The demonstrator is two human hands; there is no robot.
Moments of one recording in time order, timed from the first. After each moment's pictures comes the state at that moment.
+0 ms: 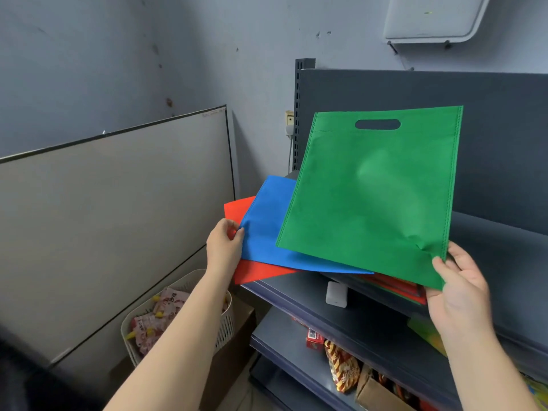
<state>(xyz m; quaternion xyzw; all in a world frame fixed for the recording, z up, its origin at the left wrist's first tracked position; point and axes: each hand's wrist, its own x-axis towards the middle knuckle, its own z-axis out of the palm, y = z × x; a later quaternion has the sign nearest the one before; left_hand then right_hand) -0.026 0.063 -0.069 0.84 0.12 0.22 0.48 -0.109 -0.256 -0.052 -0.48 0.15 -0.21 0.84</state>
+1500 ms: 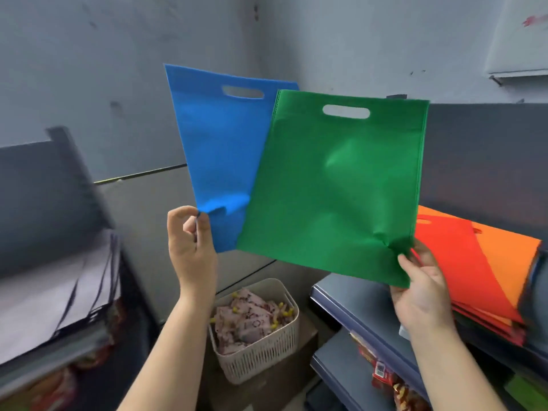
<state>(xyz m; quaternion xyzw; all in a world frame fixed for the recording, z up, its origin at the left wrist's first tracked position) -0.196 0.140 0.021 0.65 0.04 0.56 0.51 -0.104 -0.123 -0.033 -0.39 -0.05 -0.02 0.92</state>
